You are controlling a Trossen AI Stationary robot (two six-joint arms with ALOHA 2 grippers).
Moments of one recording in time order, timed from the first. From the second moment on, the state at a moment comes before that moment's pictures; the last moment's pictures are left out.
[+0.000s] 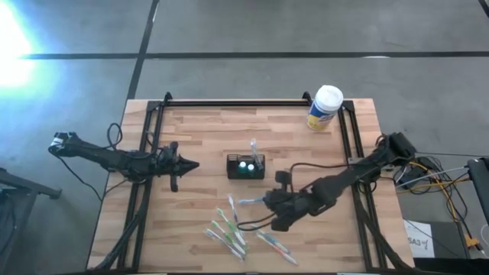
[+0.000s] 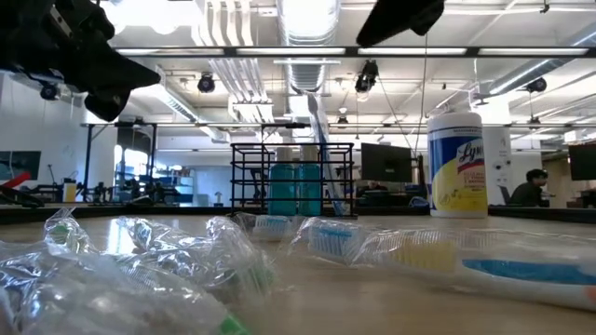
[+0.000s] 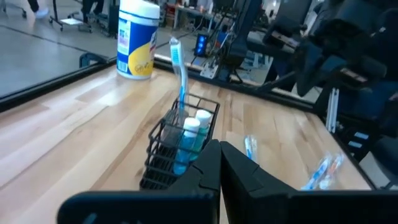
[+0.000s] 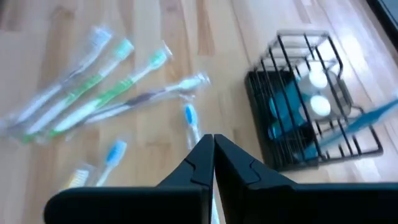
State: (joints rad) left arm -0.27 0.43 0.16 0.11 -0.40 -0.32; right arm 0.49 1.67 1.30 -0.58 0.50 0.42
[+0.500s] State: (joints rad) left arm -0.27 0.44 0.16 0.12 -0.40 -0.34; right arm 0.39 1.85 1.29 -0.57 0.23 0.33
